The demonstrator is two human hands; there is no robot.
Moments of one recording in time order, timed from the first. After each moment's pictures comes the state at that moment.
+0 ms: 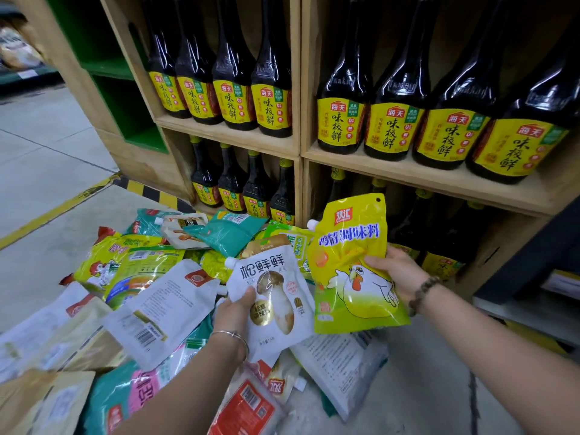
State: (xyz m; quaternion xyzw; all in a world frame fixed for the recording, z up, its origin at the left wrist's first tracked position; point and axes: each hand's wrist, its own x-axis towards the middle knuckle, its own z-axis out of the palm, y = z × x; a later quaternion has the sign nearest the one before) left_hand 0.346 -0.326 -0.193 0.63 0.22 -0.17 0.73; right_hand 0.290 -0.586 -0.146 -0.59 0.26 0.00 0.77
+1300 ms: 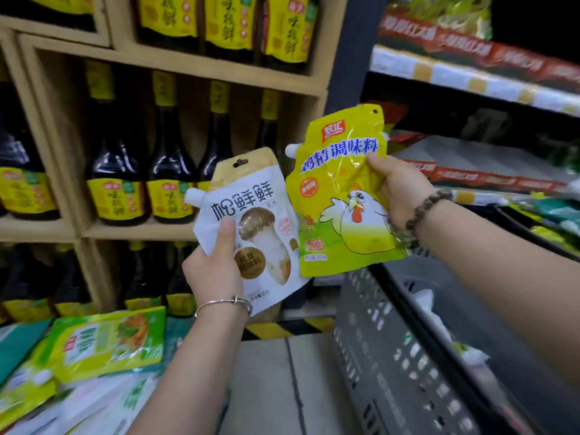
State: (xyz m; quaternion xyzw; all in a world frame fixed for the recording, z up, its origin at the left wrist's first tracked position) left_hand 0.228 -0.525 0.013 0.51 -0.04 -0.17 0.84; right_hand 0.104 -0.698 0.115 -0.62 0.32 -0.41 0.58
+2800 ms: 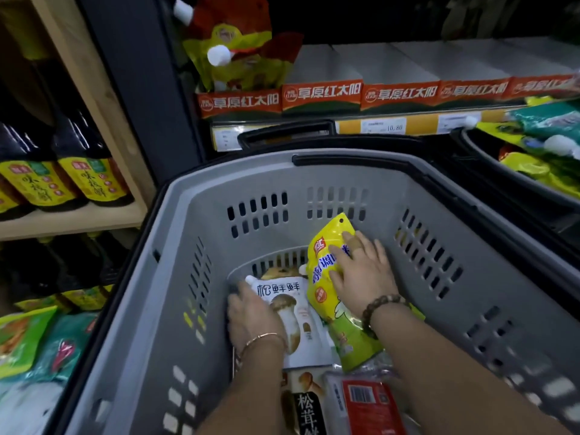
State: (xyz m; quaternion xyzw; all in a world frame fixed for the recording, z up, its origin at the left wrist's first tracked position) left_hand 0.025 -0.753 -0.155 0.94 -0.19 -0.12 0.27; right_hand -0.096 -0.869 -0.112 -0.91 0.40 -0.11 -0.01
